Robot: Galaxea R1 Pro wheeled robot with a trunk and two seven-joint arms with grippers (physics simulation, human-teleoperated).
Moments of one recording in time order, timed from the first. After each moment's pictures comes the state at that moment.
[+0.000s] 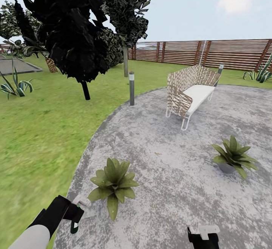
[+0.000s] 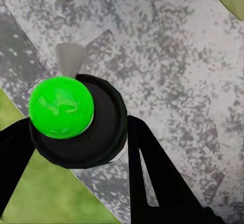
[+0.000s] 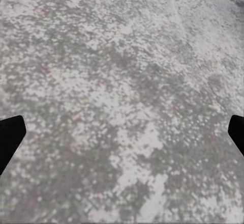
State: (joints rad) left arm -0.59 0.09 0.28 -0.52 -0.77 0.49 -0.56; right arm -0.37 -0.07 -0.13 -0.19 0.24 -0.47 -0.15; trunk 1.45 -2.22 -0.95
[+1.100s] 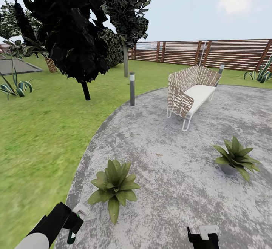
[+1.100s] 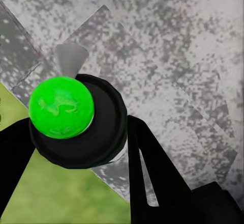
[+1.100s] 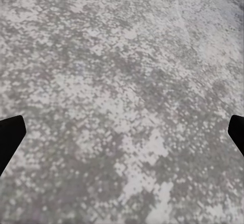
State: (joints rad) left arm -0.54 0.09 0.21 -0.51 -0.79 0.49 -0.56; right arm -0.37 -0.07 -0.13 -0.19 0.24 -0.47 -0.15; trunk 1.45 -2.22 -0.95
